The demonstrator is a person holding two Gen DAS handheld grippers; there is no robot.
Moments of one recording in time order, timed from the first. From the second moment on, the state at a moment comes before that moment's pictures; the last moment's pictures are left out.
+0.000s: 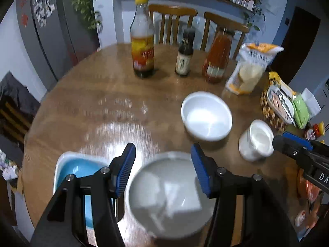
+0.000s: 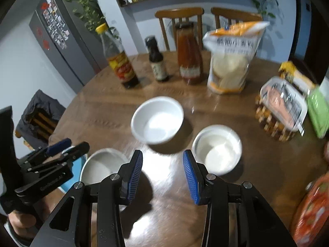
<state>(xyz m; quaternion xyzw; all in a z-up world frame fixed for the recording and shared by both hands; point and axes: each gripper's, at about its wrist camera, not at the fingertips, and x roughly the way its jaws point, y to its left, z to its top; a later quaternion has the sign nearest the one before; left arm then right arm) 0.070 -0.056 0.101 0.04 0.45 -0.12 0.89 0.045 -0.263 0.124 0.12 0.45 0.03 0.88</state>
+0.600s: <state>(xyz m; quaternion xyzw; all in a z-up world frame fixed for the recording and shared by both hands) 0.173 -0.112 0.031 0.02 0.56 -0.11 0.82 0.166 -0.269 0.041 0.11 0.56 0.06 0.82</state>
